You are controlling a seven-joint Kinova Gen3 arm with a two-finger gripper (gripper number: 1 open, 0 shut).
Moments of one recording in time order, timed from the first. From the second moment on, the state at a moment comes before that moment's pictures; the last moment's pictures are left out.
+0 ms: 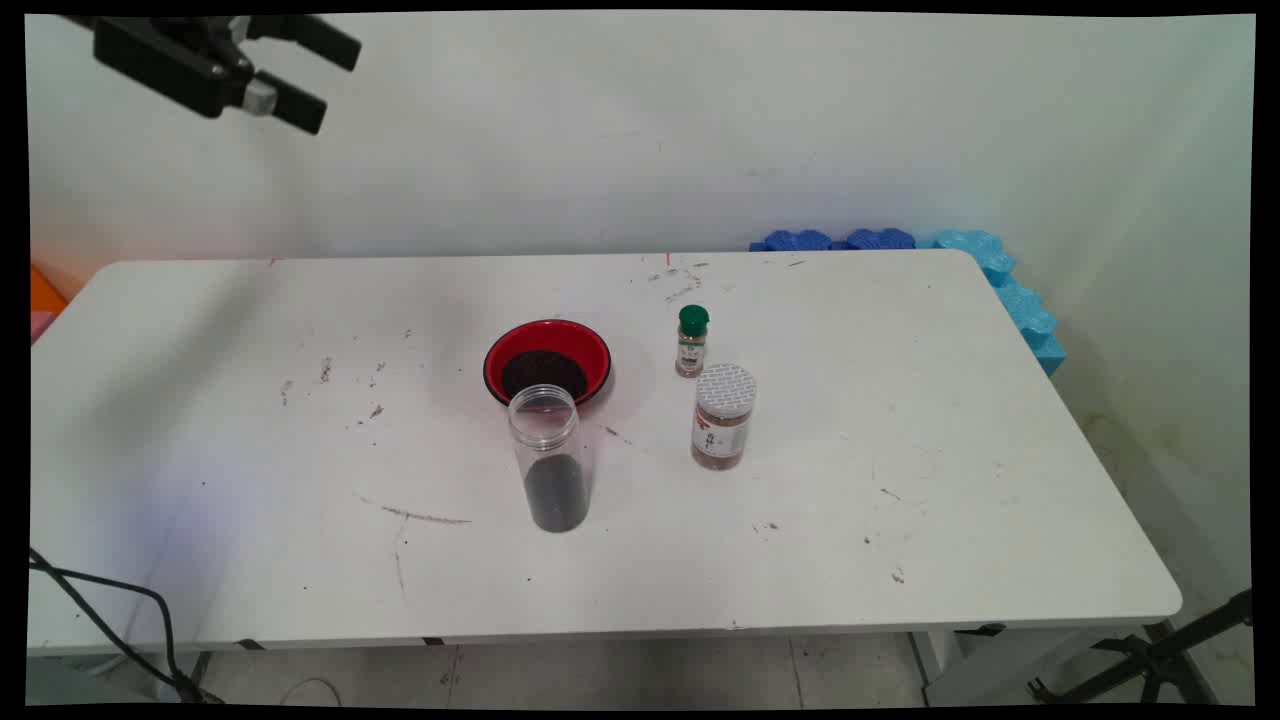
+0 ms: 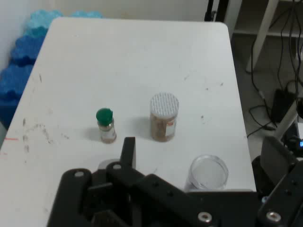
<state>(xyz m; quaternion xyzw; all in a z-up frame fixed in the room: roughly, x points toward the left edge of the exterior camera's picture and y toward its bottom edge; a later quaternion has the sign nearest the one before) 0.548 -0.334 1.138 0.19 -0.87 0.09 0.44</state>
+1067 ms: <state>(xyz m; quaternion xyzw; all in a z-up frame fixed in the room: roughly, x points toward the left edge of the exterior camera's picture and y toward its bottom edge) 0.625 -0.247 1.013 0.26 -0.89 0.05 0.38</state>
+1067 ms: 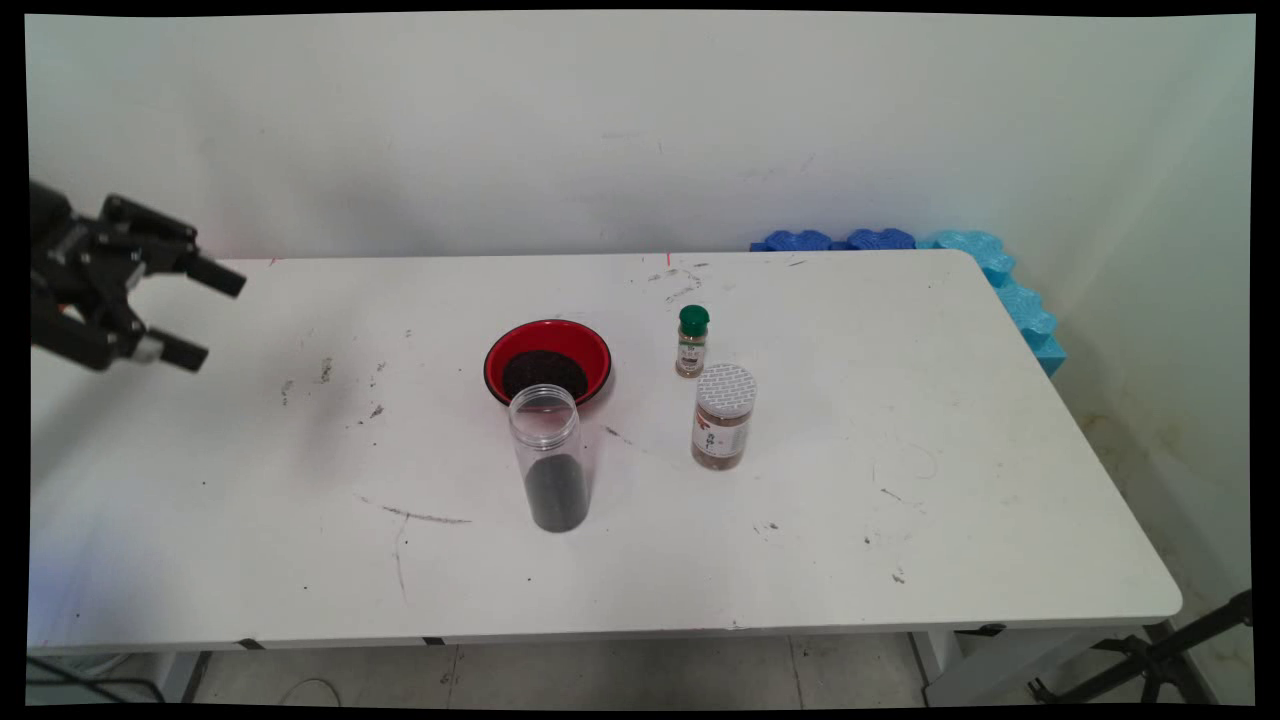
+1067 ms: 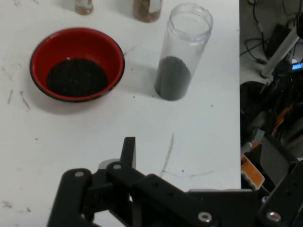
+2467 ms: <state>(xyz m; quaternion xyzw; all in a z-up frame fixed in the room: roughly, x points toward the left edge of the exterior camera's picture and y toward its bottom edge) 0.511 -0.278 0.887 0.24 -0.88 0.04 0.42</state>
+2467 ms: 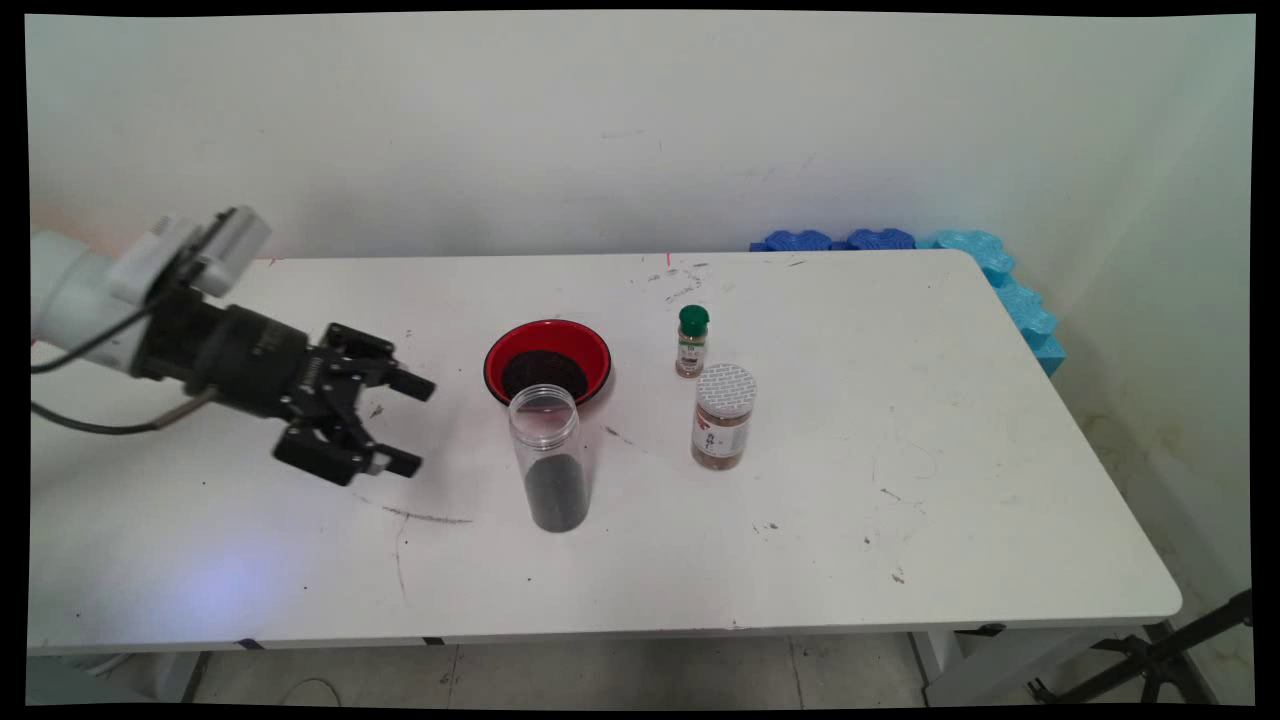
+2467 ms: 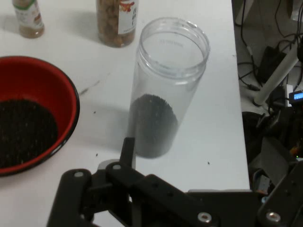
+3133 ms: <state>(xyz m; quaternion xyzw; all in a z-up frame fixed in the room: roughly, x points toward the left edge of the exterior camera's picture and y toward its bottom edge) 0.468 -0.308 0.858 0.22 -0.88 0.04 0.42</state>
